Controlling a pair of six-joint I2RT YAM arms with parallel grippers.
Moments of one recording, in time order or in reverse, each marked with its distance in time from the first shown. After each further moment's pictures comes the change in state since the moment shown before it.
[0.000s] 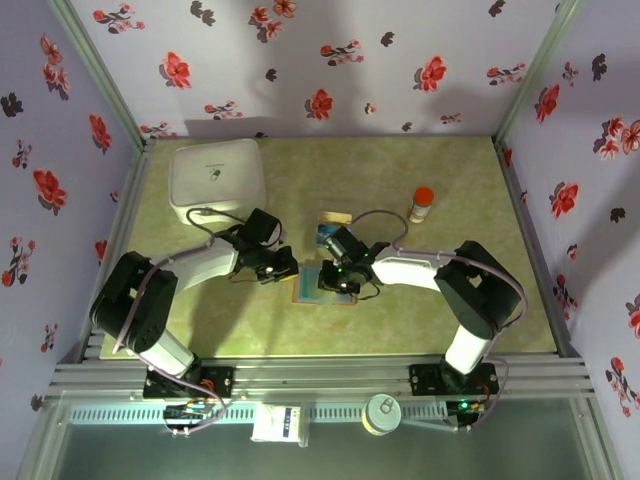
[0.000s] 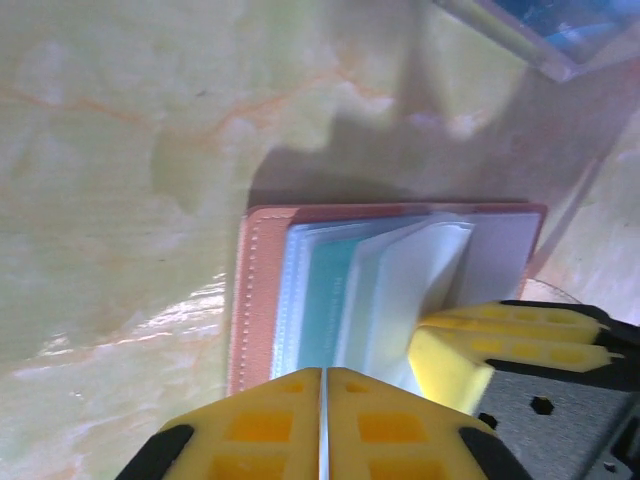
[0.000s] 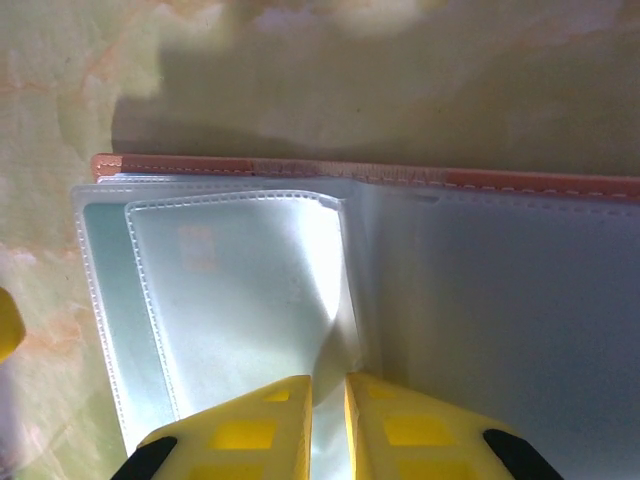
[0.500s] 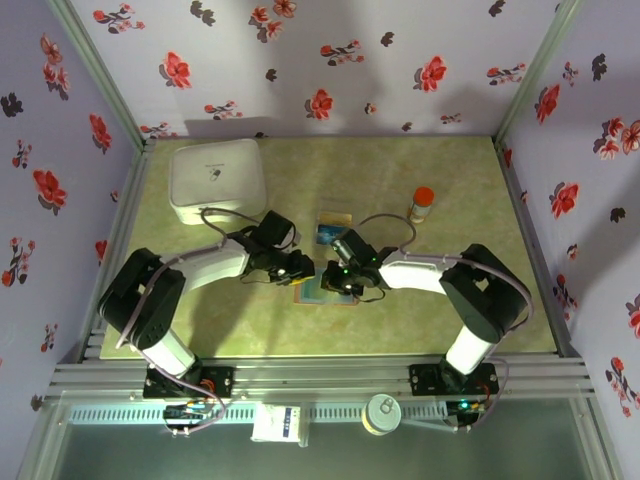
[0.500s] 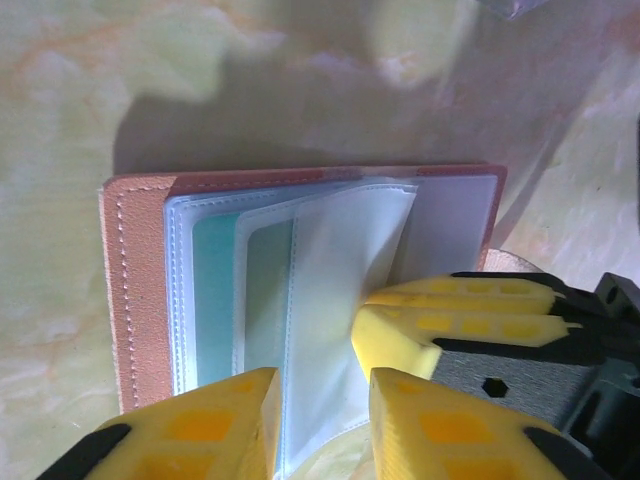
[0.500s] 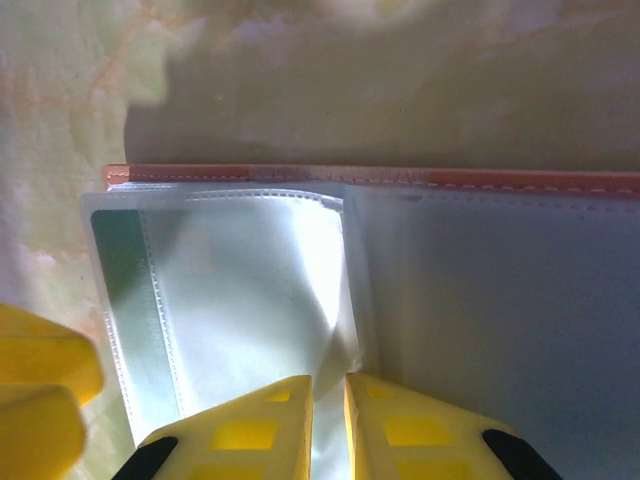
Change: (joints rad) left arm -0.085 0.048 0.031 0.042 0.019 -0.057; right arm -0.030 -0.039 -0.087 0.106 -0.038 0.025
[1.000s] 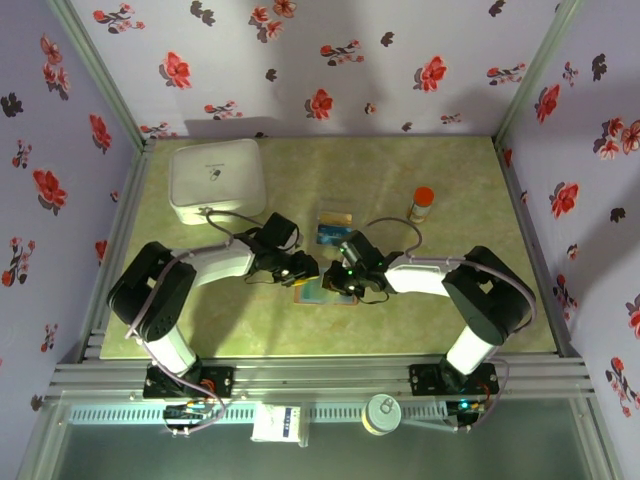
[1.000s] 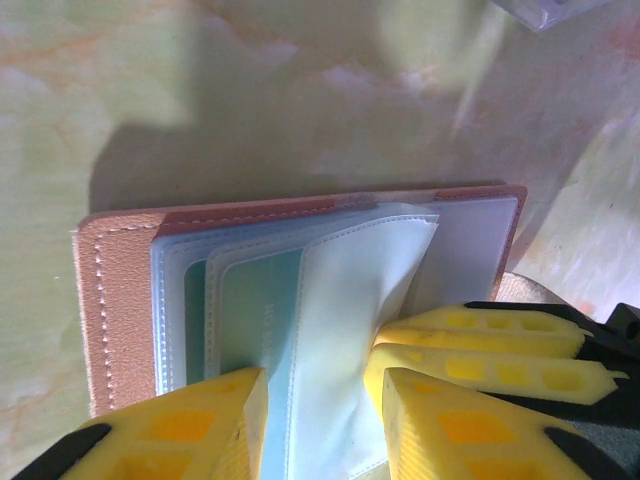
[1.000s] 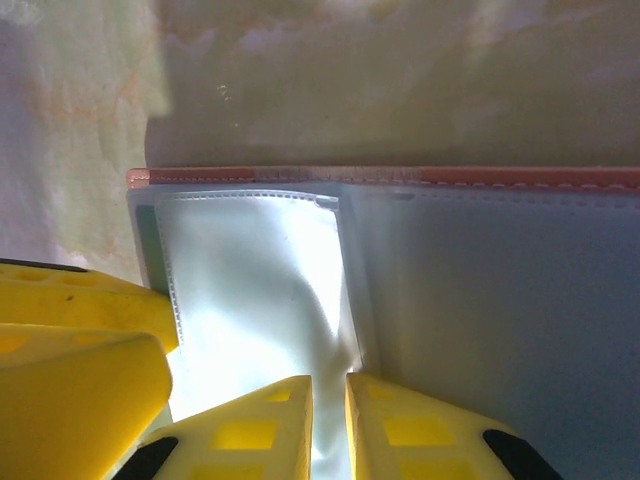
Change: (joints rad) left arm -0.005 0.058 -0.002 0.067 0.009 -0.029; right arm -0.022 -0.023 -0.071 0.114 -0.045 0.028
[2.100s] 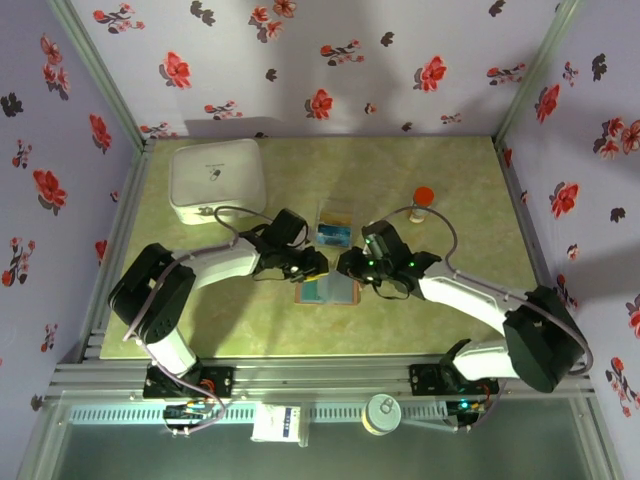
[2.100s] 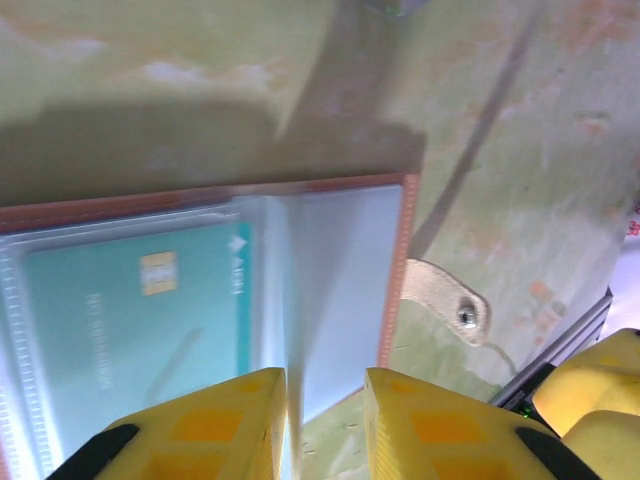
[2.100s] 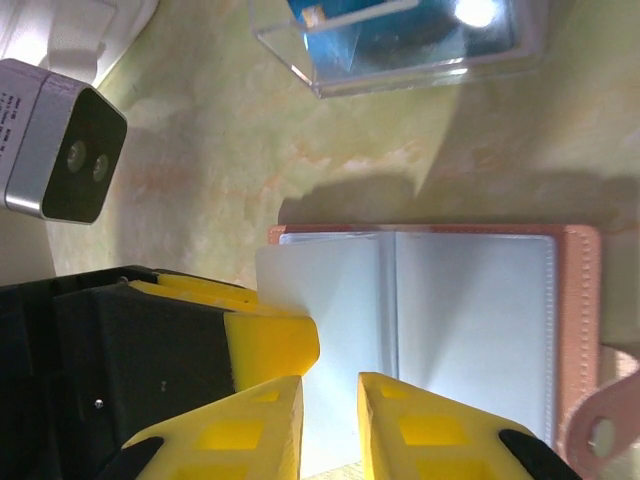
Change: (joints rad) left arm -0.061 -0.003 0.071 0.016 0.018 -0.043; right arm -0.067 -0.352 -0.036 -0.149 0.088 -0.020
